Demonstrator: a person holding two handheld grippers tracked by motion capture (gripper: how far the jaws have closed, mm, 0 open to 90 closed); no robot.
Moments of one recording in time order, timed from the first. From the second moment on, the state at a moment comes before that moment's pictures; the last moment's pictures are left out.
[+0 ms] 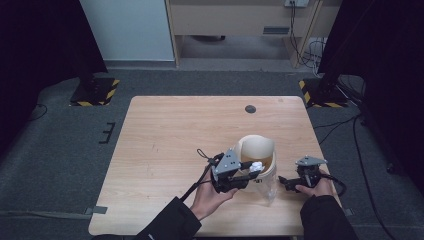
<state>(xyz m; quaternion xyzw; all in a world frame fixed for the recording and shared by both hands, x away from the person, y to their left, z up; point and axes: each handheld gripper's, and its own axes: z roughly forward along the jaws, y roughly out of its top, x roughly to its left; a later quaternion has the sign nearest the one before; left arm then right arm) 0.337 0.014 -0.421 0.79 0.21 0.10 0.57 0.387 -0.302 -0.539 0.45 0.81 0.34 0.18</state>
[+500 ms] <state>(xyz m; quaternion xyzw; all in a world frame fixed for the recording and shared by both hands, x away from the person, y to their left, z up) 0.344 0.002 -0.425 0.80 0.22 0.10 0.55 0.387 -0.302 -0.539 0.45 0.81 0.34 0.18</state>
